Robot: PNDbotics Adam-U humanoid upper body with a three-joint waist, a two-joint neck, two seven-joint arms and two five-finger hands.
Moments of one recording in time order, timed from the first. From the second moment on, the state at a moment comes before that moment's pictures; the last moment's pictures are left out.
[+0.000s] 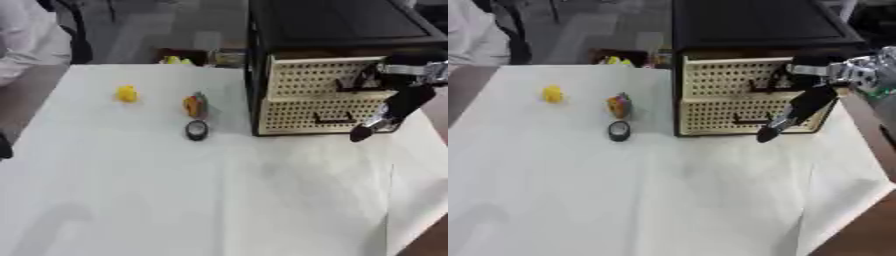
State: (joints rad) left arm -0.14 0.22 0.17 -1.99 0.62 -0.25 -0.42; right arm -0.69 -0.86 0.26 -1.55 0.61 0.12 0.81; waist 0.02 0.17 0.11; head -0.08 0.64
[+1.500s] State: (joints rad) left arm -0.14 0.22 0.17 -1.99 0.62 -0.24 -0.42; right arm -0.60 -0.90 0.23 -1.64 0.56 0.12 0.81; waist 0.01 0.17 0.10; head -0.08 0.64
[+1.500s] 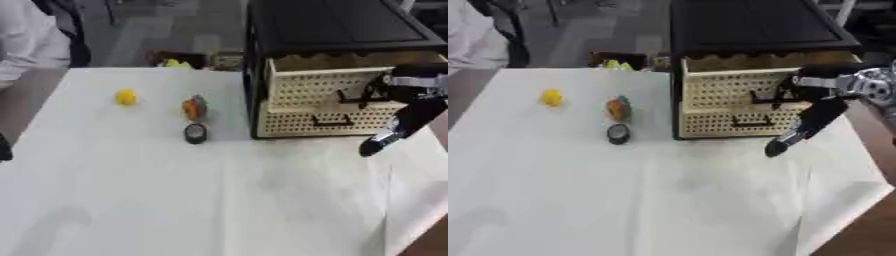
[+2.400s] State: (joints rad) left arm -0.14 0.22 0.18 -1.99 0.62 -0.25 -0.41; right arm -0.51 -0.93 0.18 -1.72 0.52 0.14 0.78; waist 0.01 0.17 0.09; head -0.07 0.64
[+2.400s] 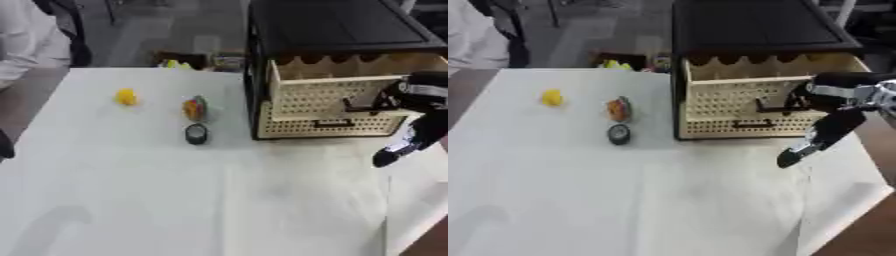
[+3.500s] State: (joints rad) left arm -0.14 0.22 0.18 -1.99 0.62 -0.24 -0.41; right arm -0.43 -0.94 0.14 -1.76 0.50 0.15 0.77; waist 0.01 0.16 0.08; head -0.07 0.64
